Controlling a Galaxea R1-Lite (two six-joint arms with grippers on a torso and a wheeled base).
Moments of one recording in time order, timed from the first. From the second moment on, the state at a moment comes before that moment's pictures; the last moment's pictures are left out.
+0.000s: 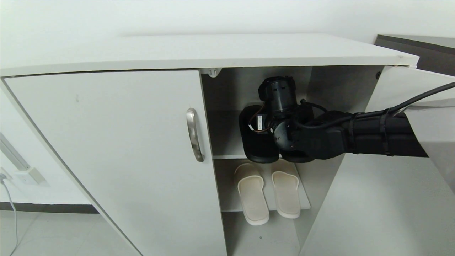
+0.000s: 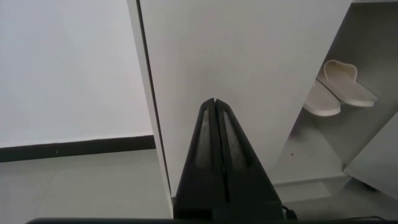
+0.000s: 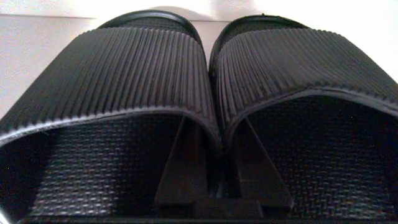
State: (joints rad) left arm 0.00 0.00 0.00 0.01 -0.06 0.00; right arm 0.74 2.15 -1.77 -0.08 -0.72 0.19
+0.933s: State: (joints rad) left arm 0.00 0.00 0.00 0.01 -0.06 0.00; right arm 0.76 2.09 -1.65 -0.10 -0.73 0.20
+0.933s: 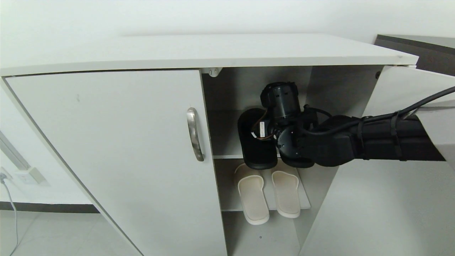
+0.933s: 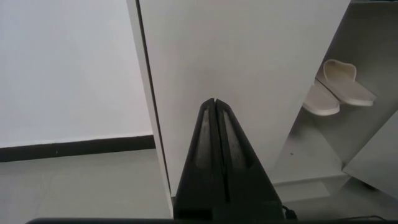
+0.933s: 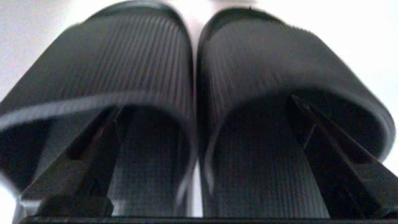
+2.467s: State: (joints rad) left arm 0.00 0.00 0.00 0.01 -0.06 0.00; right arm 1.01 1.58 -0.80 -0.52 -0.64 0.20
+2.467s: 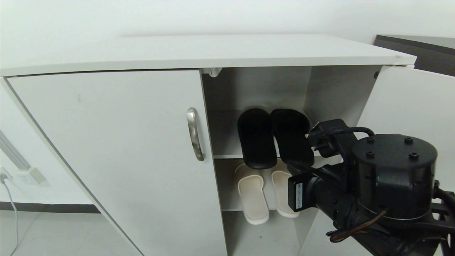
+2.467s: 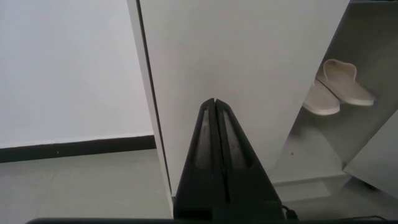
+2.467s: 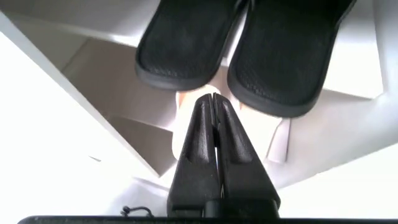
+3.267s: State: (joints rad) left arm 0.00 0.00 0.00 0.01 -0.06 0.00; right arm 1.01 1.61 -0.78 -0.55 -0.64 0.20
